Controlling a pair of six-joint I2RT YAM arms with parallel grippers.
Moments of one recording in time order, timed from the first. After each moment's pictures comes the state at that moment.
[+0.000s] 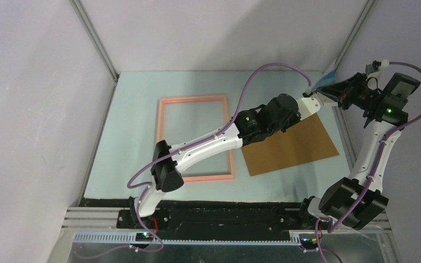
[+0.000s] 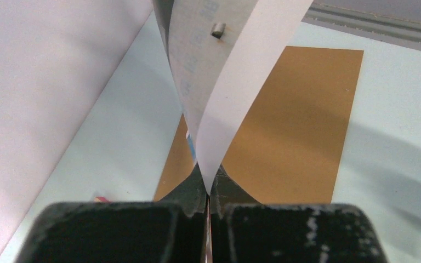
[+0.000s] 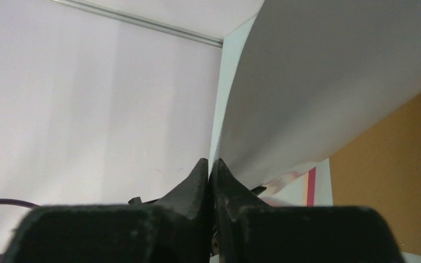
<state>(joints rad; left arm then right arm) -1.17 2.14 2.25 -0.48 -0.30 0.26 -0.54 1.30 1.42 -0.57 -1.19 0.70</state>
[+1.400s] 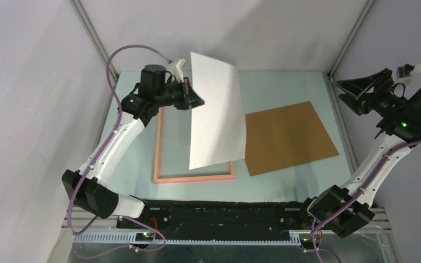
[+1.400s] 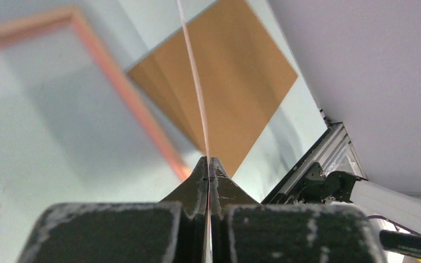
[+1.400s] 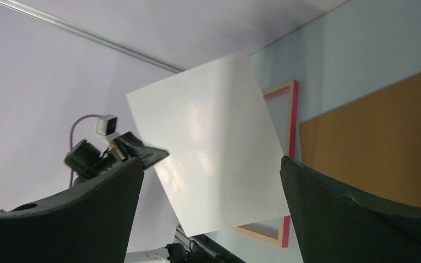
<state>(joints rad) -0.44 1.39 1.50 -0.55 0.44 -0.39 -0.77 1.20 1.41 -0.48 -1.28 0.72</state>
